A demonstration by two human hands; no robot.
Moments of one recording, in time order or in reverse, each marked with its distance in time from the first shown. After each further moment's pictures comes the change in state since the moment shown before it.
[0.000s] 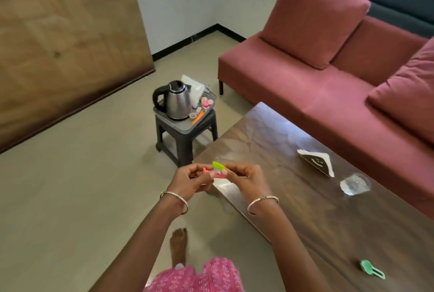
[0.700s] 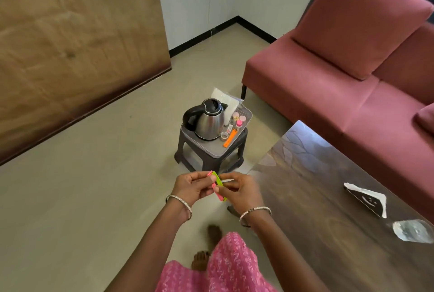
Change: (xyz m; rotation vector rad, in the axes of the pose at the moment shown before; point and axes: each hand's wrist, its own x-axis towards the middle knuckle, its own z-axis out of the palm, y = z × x) left_hand 0.151 0.078 -0.162 -0.191 0.142 -0.177; right_hand 0.193 -0.039 0.153 -0.220 0.026 0.238
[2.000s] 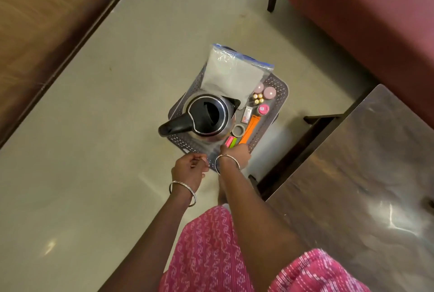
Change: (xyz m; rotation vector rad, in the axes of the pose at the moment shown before) left_hand 0.336 0.013 0.013 0.545 0.368 -0.237; right_hand 0.417 0.092 0.068 -0.015 0.395 0.969
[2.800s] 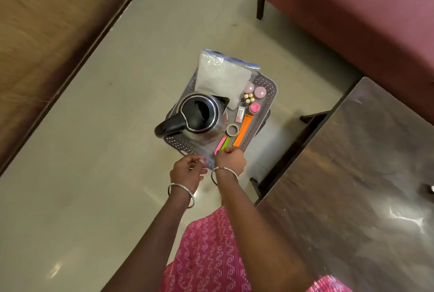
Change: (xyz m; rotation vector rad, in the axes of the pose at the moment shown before) left_hand -0.013 -0.007 0.002 0.020 -0.010 0.057; right_hand -0.017 0.027 -0.013 0.136 -0.004 -0.132
